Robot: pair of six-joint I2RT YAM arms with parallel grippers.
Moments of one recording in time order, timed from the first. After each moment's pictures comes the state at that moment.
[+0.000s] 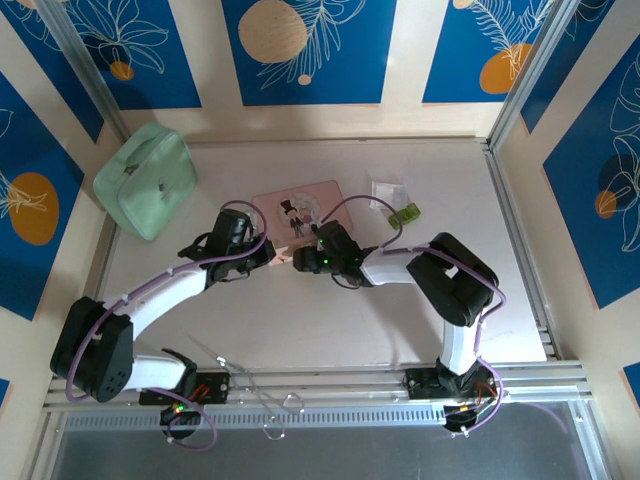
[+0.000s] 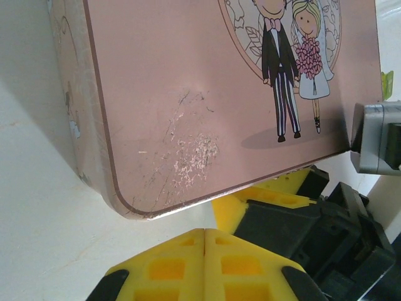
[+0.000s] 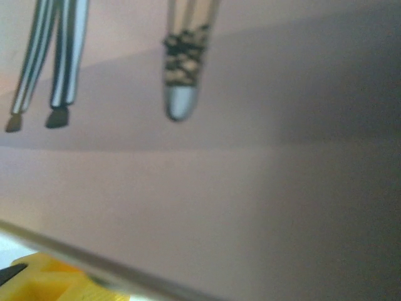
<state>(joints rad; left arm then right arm) -0.48 1.32 0.76 -0.25 0.20 -0.79 0.77 1.85 0.91 0.20 -0.10 0.64</state>
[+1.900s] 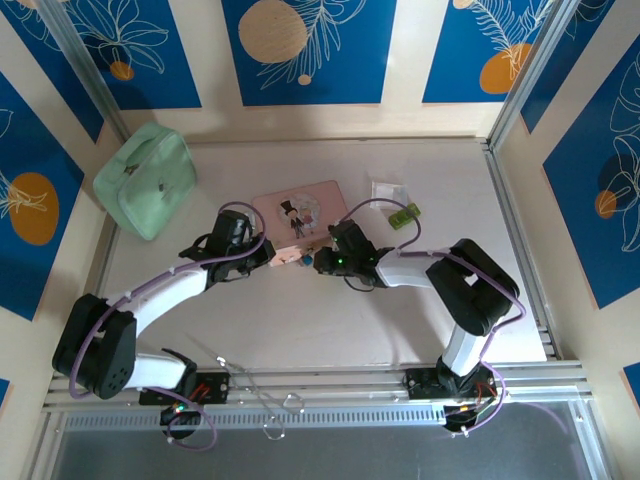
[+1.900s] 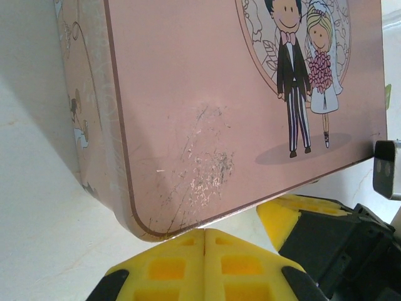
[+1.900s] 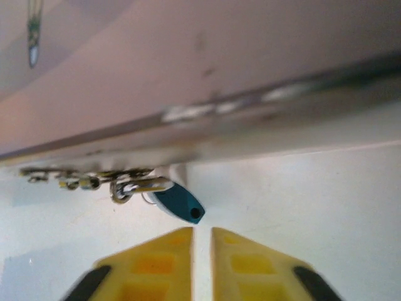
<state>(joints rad) -0.46 1.33 0.74 -0.20 0.21 -0.84 0.70 1.73 0.80 0.13 -0.16 0.76</state>
